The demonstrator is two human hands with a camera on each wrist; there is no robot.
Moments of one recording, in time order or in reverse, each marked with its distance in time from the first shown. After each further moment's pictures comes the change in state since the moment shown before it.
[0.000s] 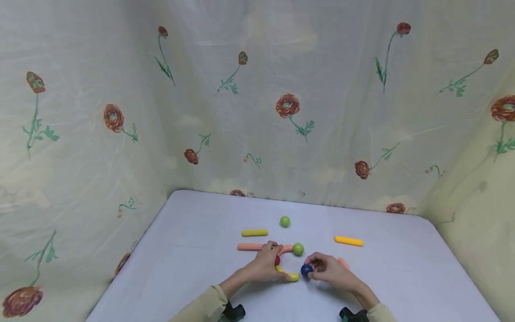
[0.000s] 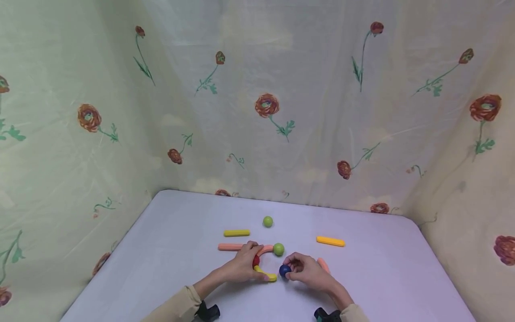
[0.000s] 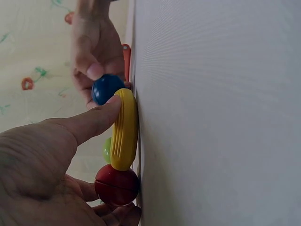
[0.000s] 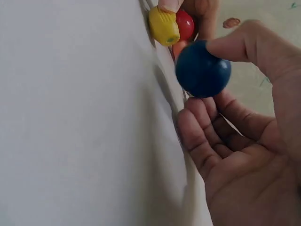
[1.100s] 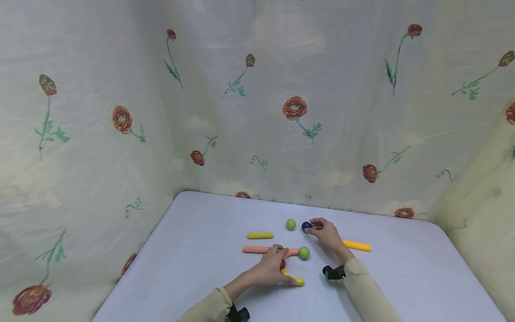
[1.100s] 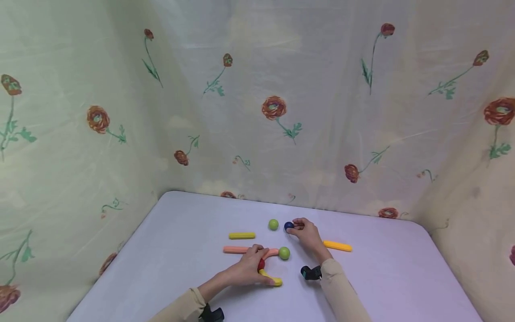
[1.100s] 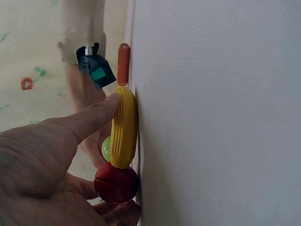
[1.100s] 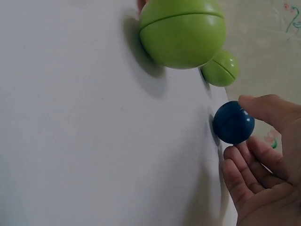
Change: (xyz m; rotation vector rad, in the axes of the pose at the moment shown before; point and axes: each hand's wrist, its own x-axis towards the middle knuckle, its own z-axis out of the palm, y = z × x) left_hand 0.000 -0.003 -0.002 0.047 -0.026 0.001; right_hand 0.111 0.008 -0.035 -0.087 0.424 0.121
